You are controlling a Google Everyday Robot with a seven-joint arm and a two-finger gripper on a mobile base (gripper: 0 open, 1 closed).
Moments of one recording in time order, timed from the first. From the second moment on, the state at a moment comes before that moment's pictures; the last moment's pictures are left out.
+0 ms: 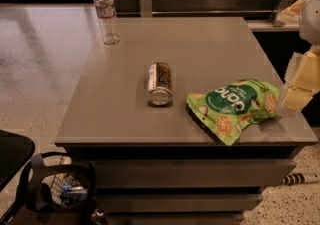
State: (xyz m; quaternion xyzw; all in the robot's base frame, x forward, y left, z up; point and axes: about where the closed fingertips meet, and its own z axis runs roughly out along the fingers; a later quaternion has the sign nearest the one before) arm 0.438 -0.211 0.994 -0.60 0.78 -0.06 0.19
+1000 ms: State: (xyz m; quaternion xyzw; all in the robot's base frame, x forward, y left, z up) arm 0.461 -0.191 1.005 -0.60 0.77 -0.03 0.21
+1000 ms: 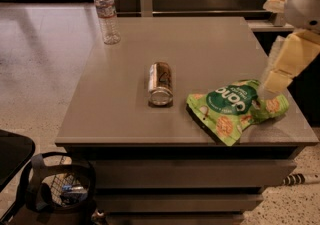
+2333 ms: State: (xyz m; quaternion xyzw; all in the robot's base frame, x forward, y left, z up) arm 0.503 -0.104 0.988 -0.37 0.90 0.04 0.22
